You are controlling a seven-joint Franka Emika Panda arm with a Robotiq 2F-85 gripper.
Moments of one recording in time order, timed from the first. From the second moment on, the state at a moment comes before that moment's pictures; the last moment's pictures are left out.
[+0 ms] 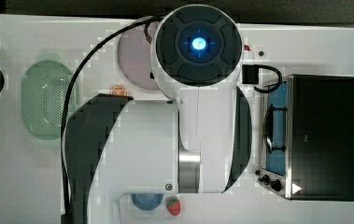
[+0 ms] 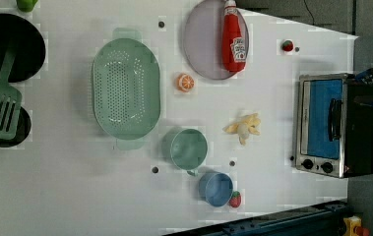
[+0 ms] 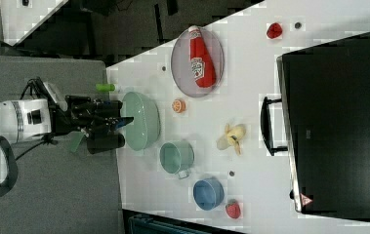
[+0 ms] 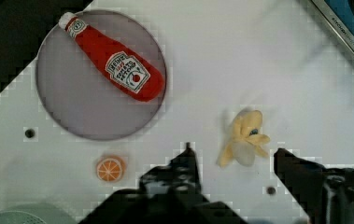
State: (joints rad) arm 0.01 -0.04 -0.01 -1.80 -0.02 0.21 0.01
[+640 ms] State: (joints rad) arm 0.00 -0.48 -0.01 -2.07 -0.01 0.16 0.11
